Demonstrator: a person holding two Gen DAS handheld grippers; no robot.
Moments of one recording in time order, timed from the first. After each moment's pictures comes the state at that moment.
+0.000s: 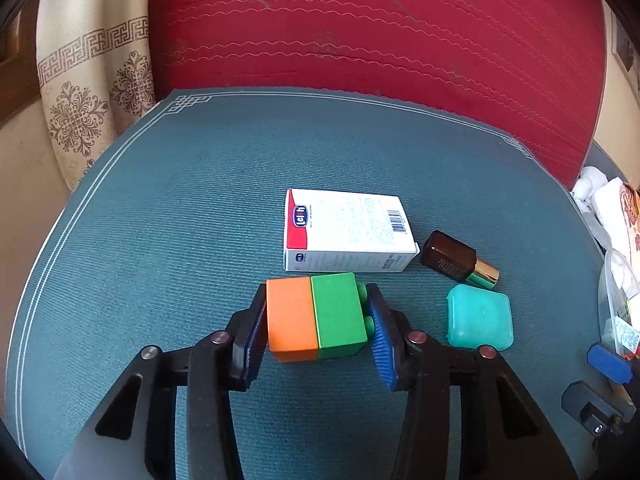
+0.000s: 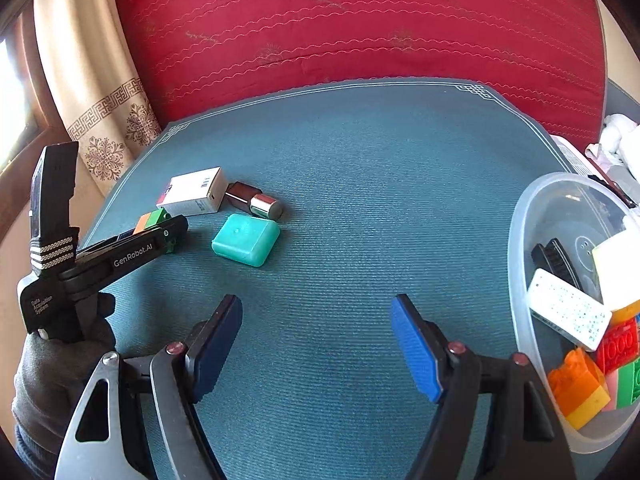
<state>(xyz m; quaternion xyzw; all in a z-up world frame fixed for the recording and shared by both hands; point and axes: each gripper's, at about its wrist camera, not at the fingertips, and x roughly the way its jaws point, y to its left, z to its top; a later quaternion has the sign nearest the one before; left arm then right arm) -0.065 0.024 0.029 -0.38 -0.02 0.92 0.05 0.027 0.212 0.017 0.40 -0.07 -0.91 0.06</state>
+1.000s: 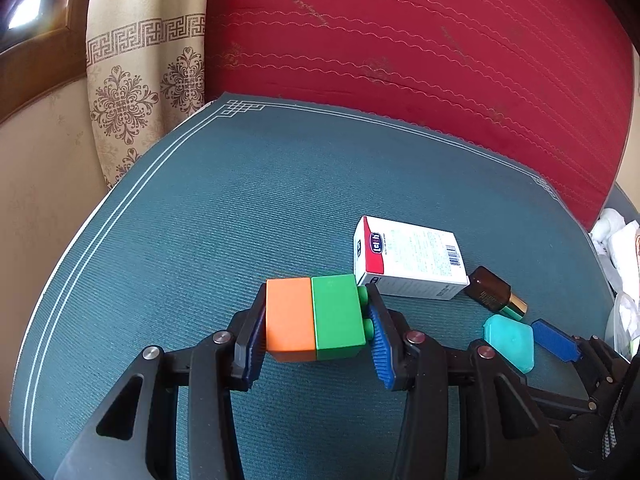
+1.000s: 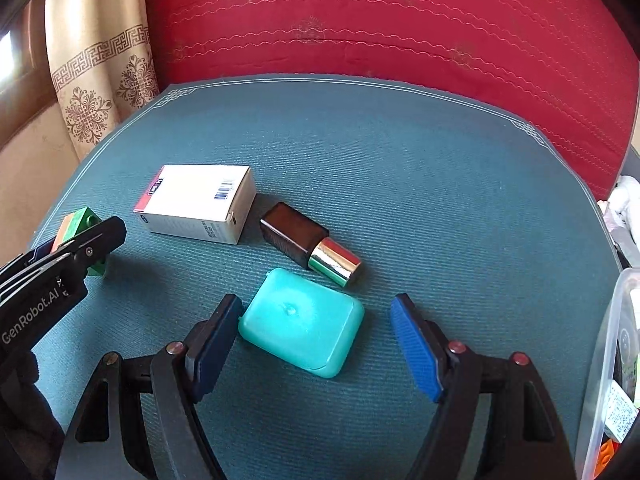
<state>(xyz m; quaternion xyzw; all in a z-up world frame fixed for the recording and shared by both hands) -0.067 -0.004 0.035 -0.36 -0.07 0.93 0.00 -0.054 0.141 -0.009 0.41 0.03 -0.91 0.04</state>
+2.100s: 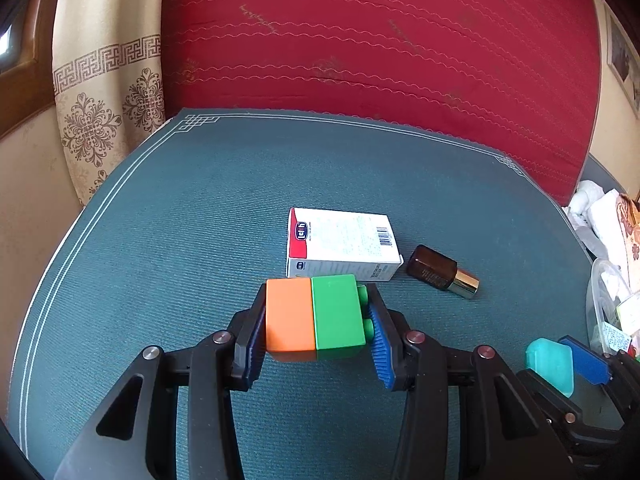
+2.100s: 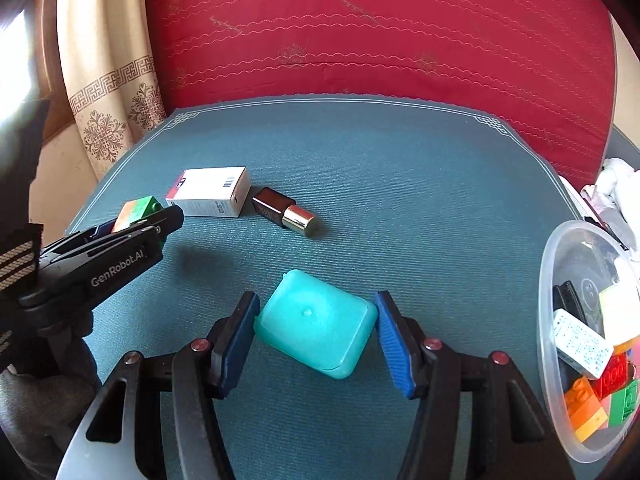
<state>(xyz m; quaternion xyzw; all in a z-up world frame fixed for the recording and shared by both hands) -0.050 0.027 0.039 -0.35 -0.03 0.94 0.05 0.014 0.183 0.022 0.38 0.00 -0.92 0.04</state>
